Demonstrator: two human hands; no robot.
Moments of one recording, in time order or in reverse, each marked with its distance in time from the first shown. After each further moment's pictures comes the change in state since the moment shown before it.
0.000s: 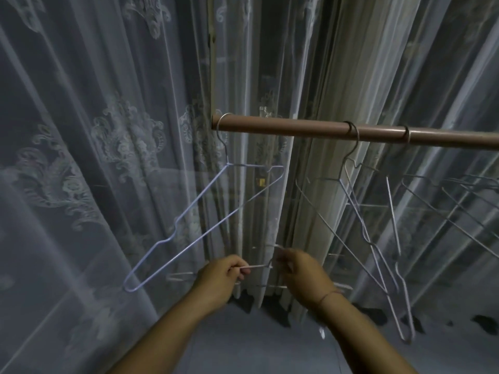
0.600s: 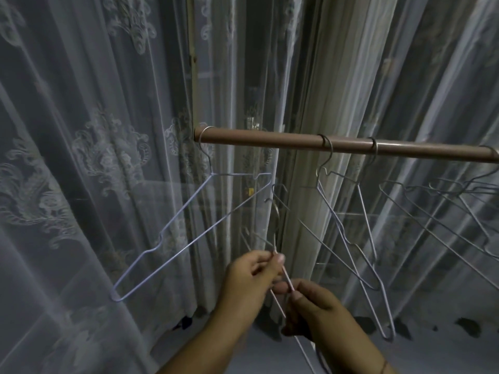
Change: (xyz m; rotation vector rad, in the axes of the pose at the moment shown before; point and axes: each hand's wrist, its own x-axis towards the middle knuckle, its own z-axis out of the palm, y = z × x) left_hand -0.034 0.098 0.025 -0.679 0.069 0.029; right_hand -0.072 -0.020 -0.033 1.018 -0.056 0.182
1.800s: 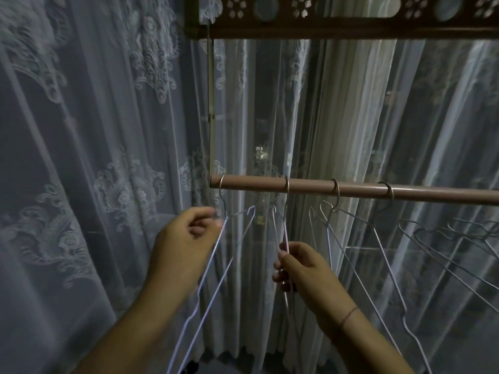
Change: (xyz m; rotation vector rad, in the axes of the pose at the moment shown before) left_hand 0.032 0.100 -0.085 0.368 0.385 0.362; right_hand 0.061 -0.077 0.022 -0.210 0.056 -0.193
